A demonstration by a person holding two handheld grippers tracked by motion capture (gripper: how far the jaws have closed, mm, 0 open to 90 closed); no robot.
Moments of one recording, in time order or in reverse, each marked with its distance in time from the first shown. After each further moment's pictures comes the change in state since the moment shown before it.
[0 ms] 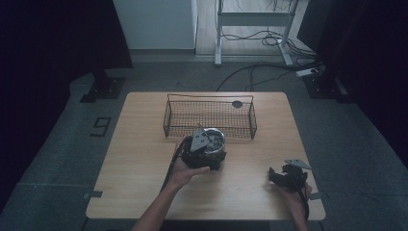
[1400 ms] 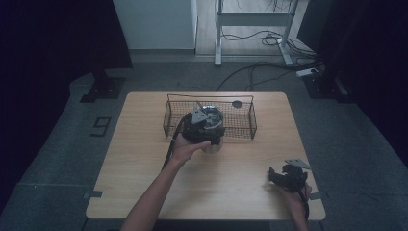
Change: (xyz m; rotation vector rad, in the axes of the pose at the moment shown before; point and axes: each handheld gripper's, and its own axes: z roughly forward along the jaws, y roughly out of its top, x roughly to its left) left arm 0.039 0.048 0.023 0.007 0.078 -0.041; right arm 0.000 0.000 0.000 -0.002 -0.001 0.000
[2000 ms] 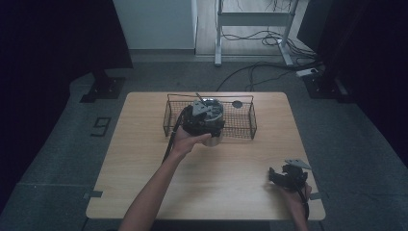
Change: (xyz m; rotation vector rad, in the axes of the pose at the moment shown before) left arm 0.009 0.020 0.003 -0.010 0.015 0.007; right arm 0.000 0.000 0.000 -0.001 -0.002 0.002
